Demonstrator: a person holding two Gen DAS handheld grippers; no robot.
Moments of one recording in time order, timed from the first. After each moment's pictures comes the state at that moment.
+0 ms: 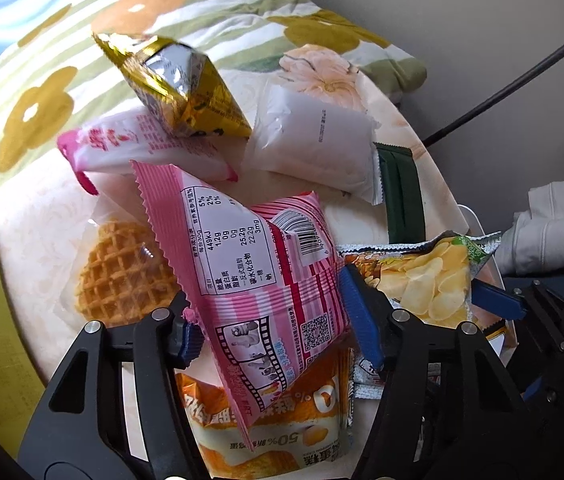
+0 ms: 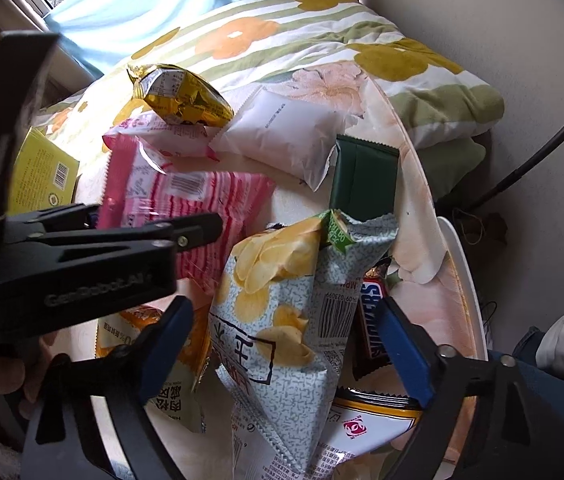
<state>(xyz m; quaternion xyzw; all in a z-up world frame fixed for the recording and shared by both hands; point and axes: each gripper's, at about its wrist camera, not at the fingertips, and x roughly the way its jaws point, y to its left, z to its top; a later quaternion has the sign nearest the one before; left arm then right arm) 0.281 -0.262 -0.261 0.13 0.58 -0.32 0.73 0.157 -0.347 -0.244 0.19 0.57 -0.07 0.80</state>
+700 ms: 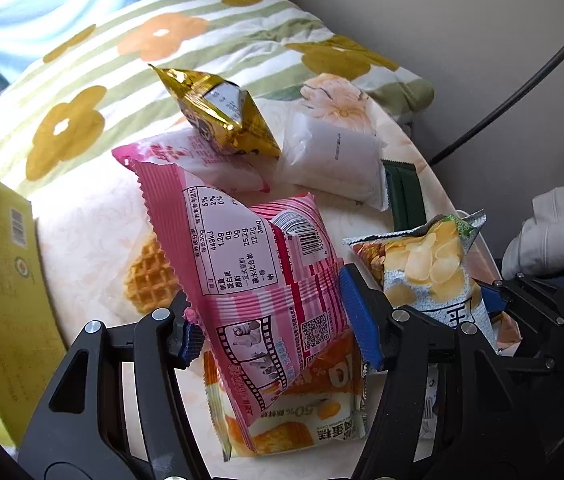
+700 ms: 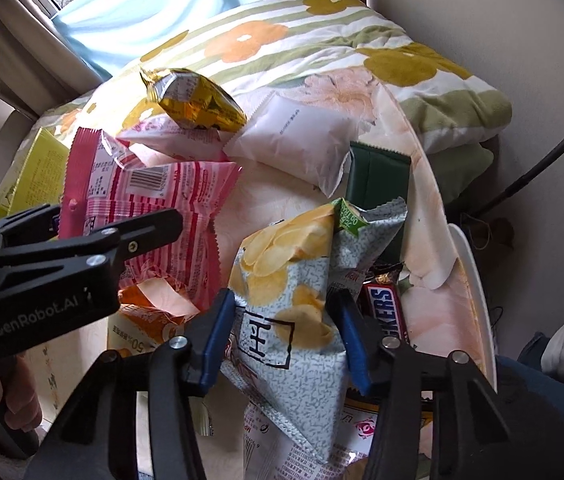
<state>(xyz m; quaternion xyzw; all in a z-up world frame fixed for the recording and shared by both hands) 0.271 -0.236 -0.226 0.14 0.55 -0.29 0.77 0.158 -0.342 -0.232 0.18 0.55 -0.06 0.81</state>
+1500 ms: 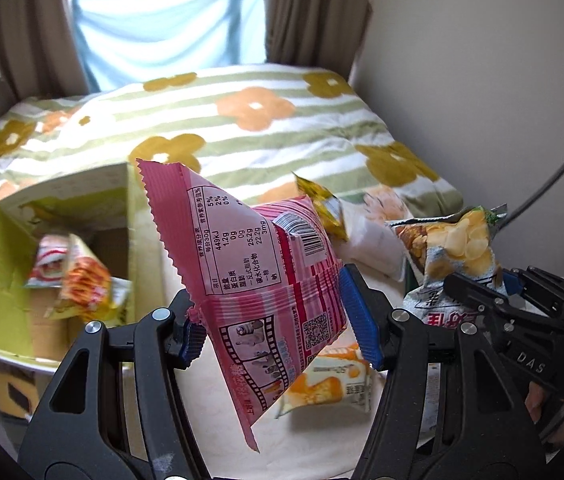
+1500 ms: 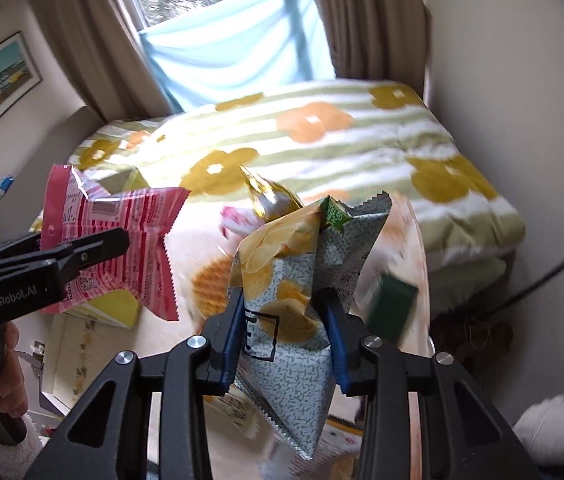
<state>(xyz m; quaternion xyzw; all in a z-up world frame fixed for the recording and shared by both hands) 0.244 -0.132 -0.092 0.04 0.45 -0.18 0.88 0.158 -0.324 -0.117 0.11 0.43 0.04 0.89</state>
